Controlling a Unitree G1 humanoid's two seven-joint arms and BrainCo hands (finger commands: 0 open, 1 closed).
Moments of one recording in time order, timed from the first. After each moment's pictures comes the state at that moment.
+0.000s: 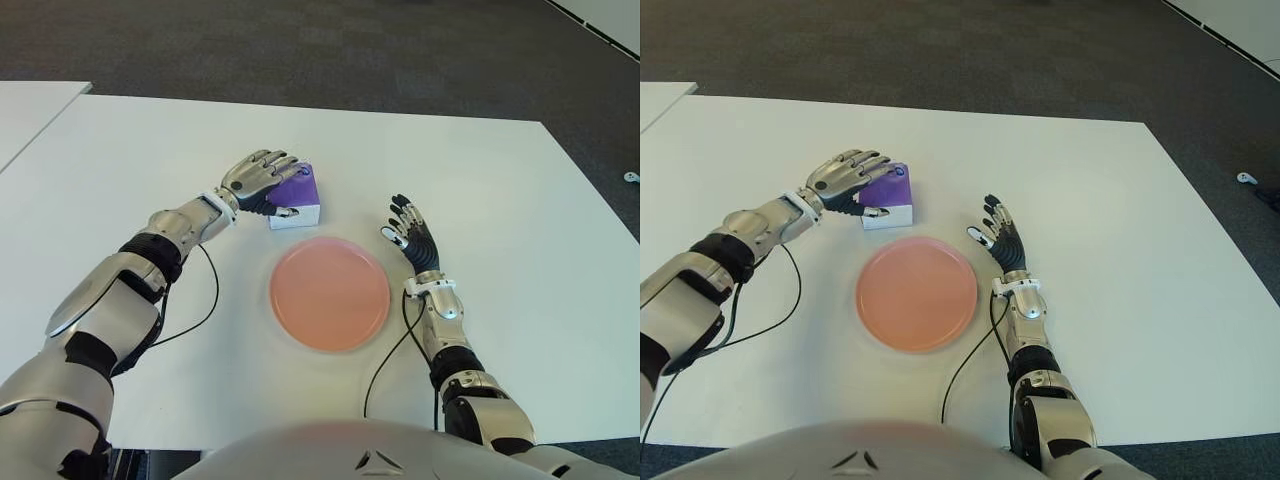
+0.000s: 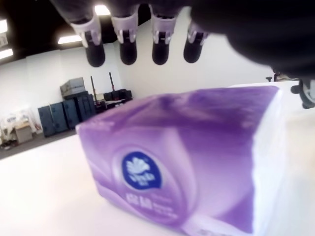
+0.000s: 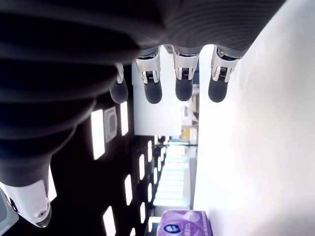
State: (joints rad) left arm -0.80 0.52 -0.69 1.00 1.05 -0.40 0.55; right arm -0.28 -0.07 -0.12 0.86 0.06 -0.69 0.24
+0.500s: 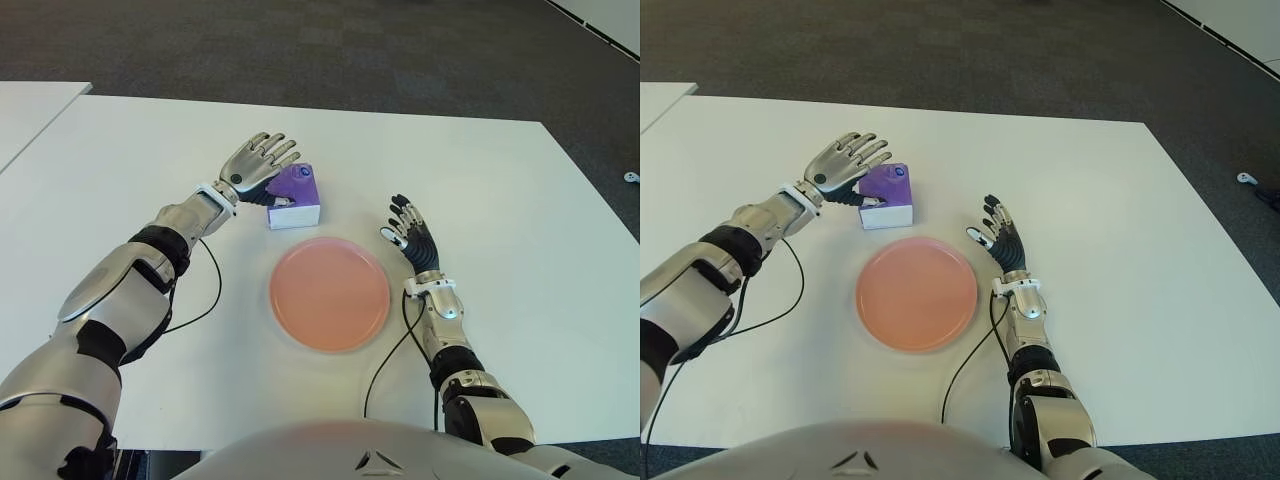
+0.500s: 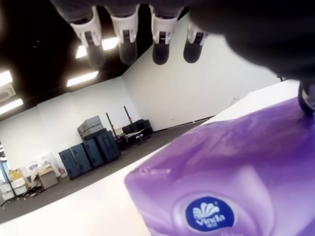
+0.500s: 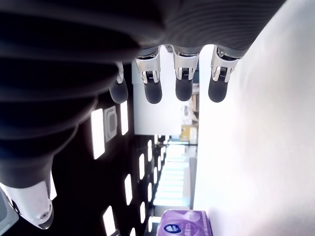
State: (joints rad) left arm -0.86 0.47 -0.77 1.12 1.11 -0.29 0.77; right arm -0.28 -0.07 -0.13 0.86 0.06 -0.69 0.23
